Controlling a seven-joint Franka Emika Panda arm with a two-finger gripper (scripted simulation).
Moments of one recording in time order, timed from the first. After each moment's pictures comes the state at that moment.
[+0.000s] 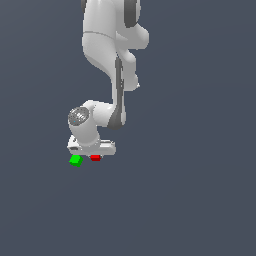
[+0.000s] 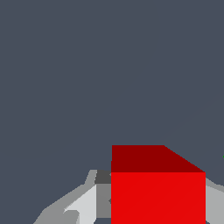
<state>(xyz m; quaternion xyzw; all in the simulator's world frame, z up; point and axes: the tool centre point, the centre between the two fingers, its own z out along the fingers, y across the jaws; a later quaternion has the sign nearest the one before) 0.010 -0.158 0.020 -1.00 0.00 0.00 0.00</state>
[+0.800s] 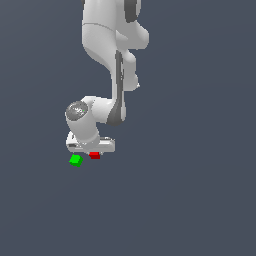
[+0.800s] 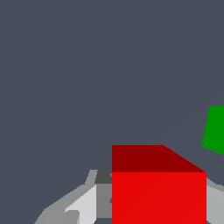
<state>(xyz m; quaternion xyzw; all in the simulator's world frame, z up) 0.009 -0.158 0.042 -1.00 0.00 0.00 0.00</state>
